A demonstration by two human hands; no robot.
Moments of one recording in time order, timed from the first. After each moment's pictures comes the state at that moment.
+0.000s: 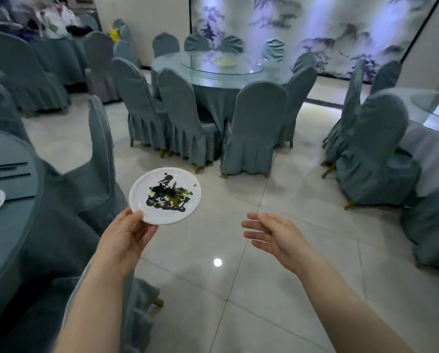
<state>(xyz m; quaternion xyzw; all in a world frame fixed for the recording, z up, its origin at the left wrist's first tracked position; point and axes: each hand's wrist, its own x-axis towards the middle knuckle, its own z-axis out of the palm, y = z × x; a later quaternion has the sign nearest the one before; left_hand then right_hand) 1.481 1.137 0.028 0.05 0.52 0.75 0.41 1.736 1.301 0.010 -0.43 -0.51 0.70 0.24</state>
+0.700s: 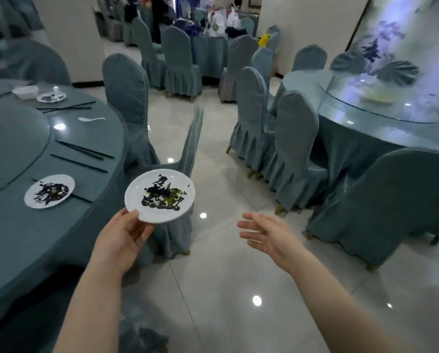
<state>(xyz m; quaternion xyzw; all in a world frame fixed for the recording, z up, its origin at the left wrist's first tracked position) 1.258 1.293 0.010 -0.14 0.49 0.84 0.17 1.374 1.574 0.003 -0.27 -0.63 0.73 0.00</state>
